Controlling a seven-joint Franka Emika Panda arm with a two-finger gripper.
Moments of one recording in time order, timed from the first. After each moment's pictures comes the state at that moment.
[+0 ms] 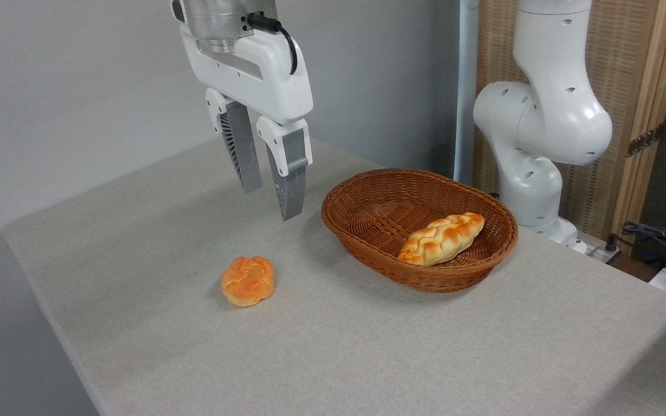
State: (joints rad) arm -0.06 -0.04 0.04 -1.61 -0.02 1.58 0.80
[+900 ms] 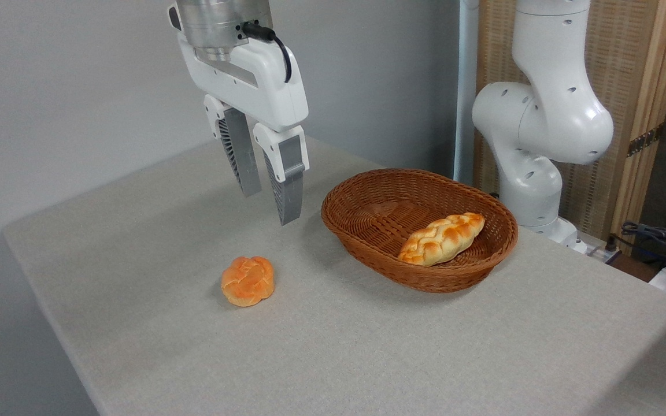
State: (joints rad) arm -0.01 -0.02 -0.02 -1.61 -0.02 1.58 0.80
